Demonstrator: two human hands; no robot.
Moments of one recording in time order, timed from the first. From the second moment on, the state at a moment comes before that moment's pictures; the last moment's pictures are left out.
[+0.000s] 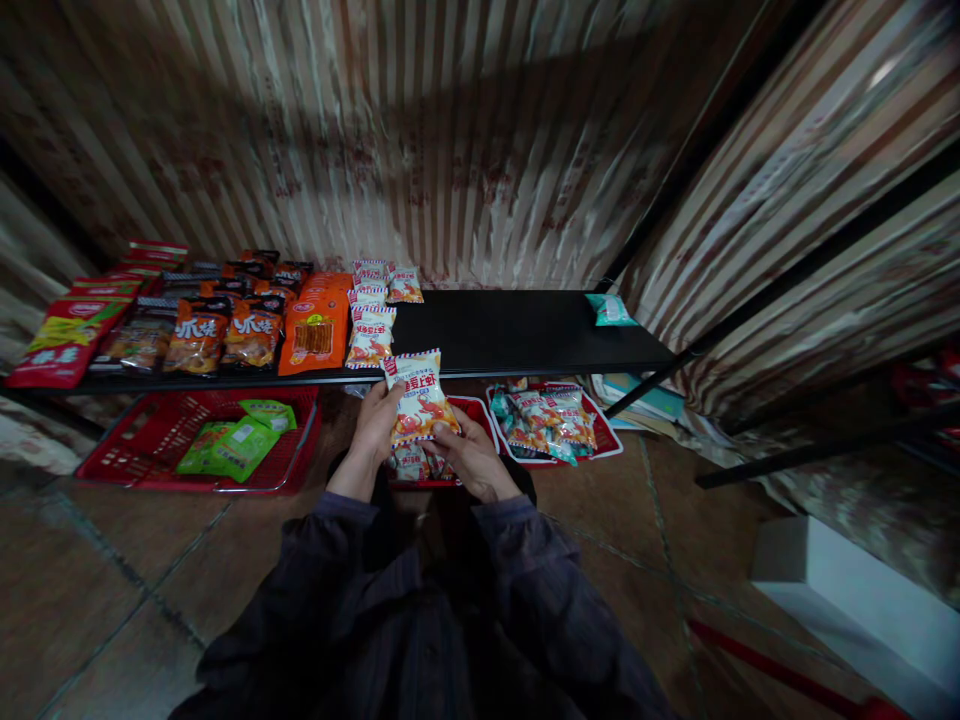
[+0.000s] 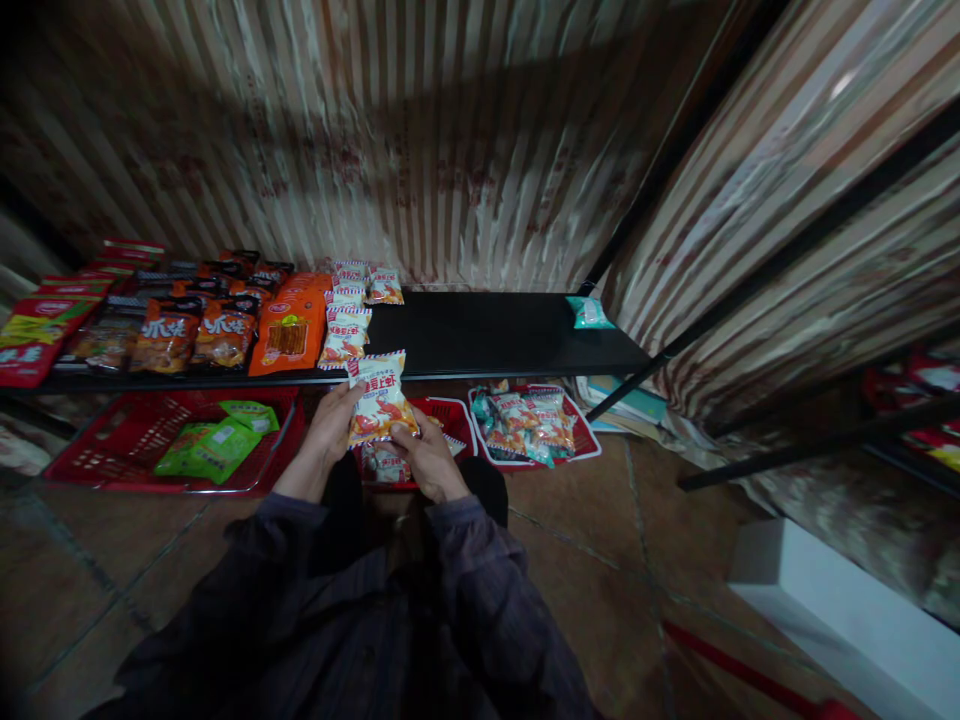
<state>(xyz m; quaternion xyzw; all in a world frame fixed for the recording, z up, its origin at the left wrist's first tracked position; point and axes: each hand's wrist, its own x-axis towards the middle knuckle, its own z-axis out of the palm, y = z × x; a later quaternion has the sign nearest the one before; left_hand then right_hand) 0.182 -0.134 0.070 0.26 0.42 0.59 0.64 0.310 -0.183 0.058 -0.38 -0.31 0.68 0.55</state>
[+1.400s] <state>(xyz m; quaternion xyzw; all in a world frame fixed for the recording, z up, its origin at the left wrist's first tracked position) 0.195 -0.151 0.065 0.40 0.44 0.58 0.55 0.306 -0.181 0.040 -0.53 -0.54 0.34 0.56</state>
